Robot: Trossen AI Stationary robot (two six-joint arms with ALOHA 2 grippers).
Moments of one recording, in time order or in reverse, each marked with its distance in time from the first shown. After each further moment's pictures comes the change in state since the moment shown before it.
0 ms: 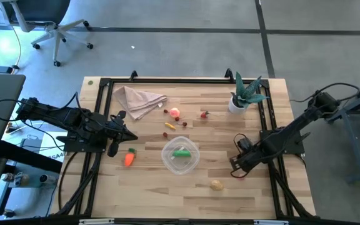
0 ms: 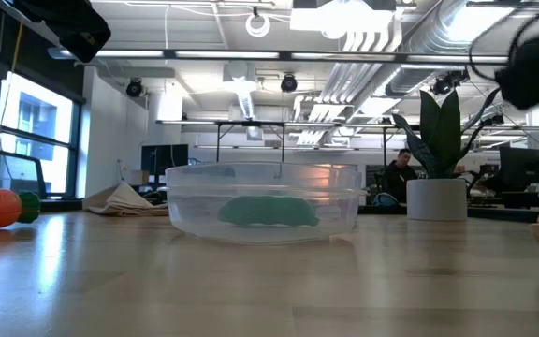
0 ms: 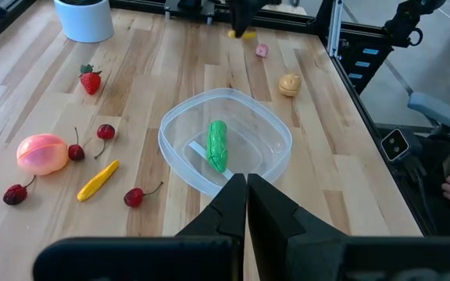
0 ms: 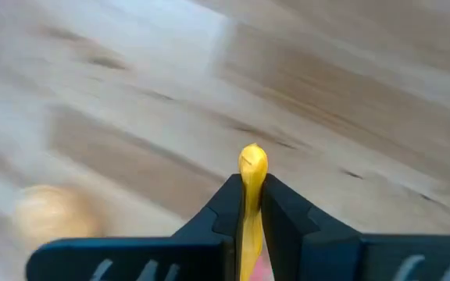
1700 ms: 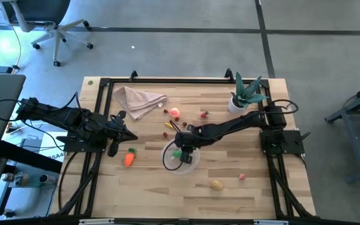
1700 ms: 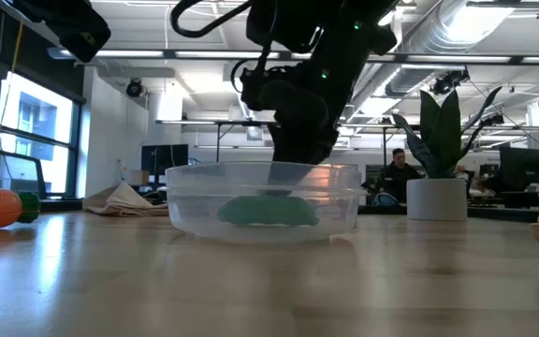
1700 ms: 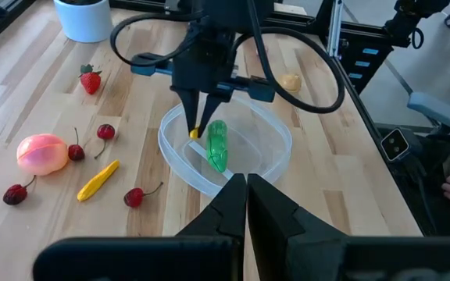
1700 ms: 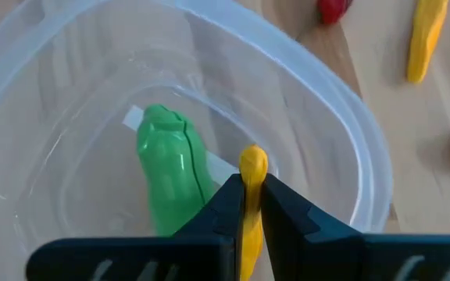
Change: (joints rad) left arm 0.000 0.000 0.000 0.000 0.000 0.000; right arm -0.491 0.798 0.699 0.314 -0.036 -1.449
